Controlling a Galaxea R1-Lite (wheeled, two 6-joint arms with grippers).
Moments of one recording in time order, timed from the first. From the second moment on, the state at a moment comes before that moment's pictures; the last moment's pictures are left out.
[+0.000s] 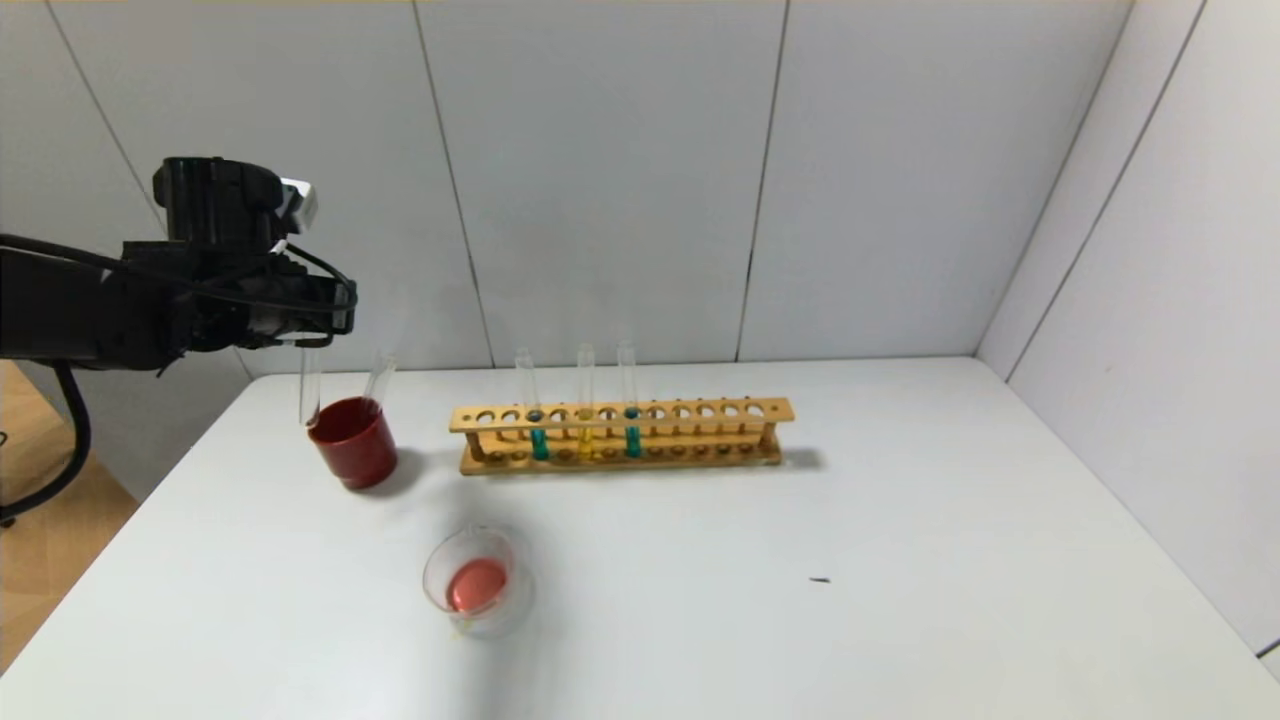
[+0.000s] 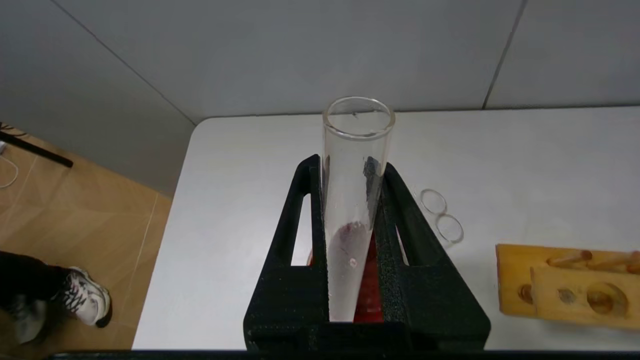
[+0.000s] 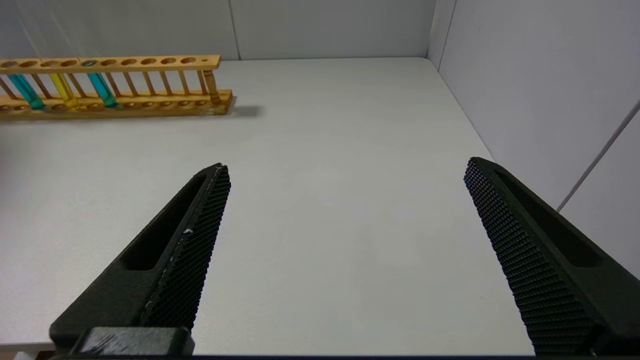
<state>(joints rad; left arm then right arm) -0.04 1.88 -1.30 -0.25 0.26 0.10 0.00 0.00 0.00 -0.01 0.00 0.02</state>
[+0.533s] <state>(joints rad) -0.02 2.00 -1.30 -0.38 0.26 0.10 0.00 0.00 0.00 -0.01 0.00 0.02</state>
